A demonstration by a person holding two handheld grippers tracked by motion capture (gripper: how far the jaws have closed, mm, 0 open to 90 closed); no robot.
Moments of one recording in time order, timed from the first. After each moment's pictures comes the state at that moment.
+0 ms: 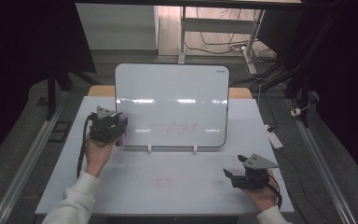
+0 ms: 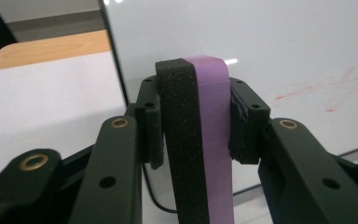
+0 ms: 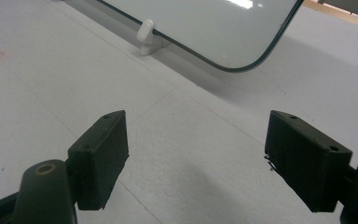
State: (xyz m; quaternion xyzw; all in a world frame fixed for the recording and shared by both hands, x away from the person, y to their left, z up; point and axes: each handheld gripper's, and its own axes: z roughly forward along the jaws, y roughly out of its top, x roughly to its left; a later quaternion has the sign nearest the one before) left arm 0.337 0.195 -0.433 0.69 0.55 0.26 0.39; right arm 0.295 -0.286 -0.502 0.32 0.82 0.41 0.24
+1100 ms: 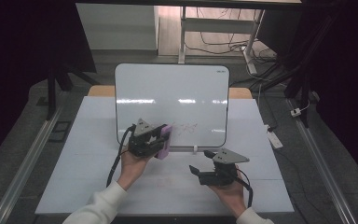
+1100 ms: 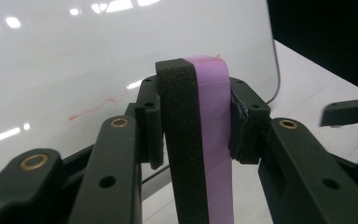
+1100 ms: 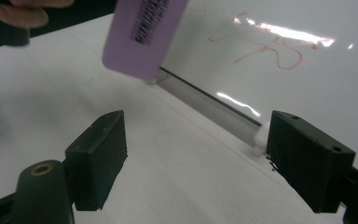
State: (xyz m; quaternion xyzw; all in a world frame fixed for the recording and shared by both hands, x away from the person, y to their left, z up) left arm 0.316 0.090 -0.442 0.74 0.43 0.19 0.48; right arm 0.291 -0.186 -0.481 0.29 0.80 0.50 0.17
